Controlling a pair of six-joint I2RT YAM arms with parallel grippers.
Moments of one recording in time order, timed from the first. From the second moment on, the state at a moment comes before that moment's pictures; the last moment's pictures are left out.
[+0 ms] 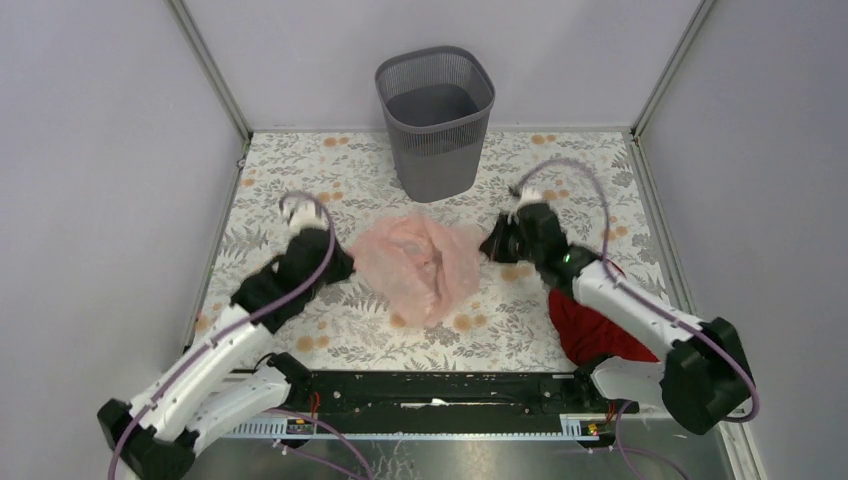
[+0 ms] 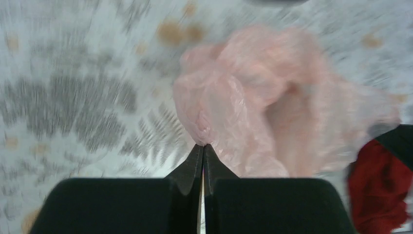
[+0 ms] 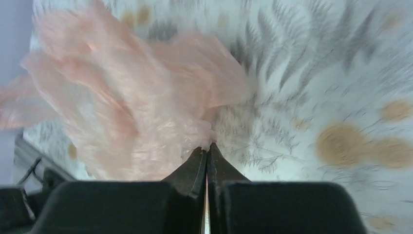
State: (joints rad) left arm -0.62 0.72 0.65 -0.62 -0.34 -0.83; right arm 0.56 1.21 0.58 0.02 -0.16 0.63
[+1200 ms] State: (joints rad) left arm -0.61 0.62 1.22 -0.39 -0.09 -0.69; right arm 0.58 0.66 1.11 -0.26 -0.18 0.41
